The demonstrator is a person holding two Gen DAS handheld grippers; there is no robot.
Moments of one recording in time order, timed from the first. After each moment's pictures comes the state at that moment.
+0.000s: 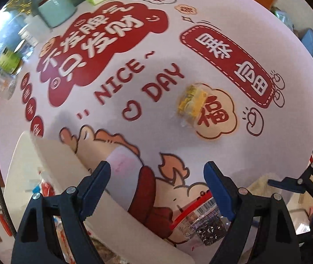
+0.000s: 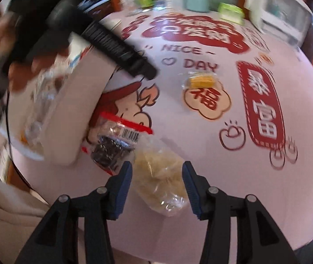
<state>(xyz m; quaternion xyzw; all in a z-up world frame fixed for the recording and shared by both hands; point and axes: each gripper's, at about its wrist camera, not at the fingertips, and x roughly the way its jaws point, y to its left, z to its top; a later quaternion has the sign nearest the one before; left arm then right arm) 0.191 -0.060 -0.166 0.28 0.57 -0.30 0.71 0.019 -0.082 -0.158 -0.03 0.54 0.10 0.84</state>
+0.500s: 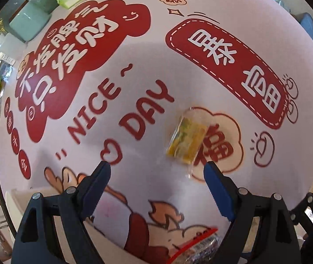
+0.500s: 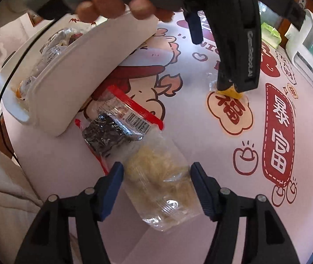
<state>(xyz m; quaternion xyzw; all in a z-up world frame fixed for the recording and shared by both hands) 0.222 -0.126 -0.202 0.32 0.58 -0.31 0.68 0.028 -0.069 -0.183 -0.14 0.54 0.17 0.82</state>
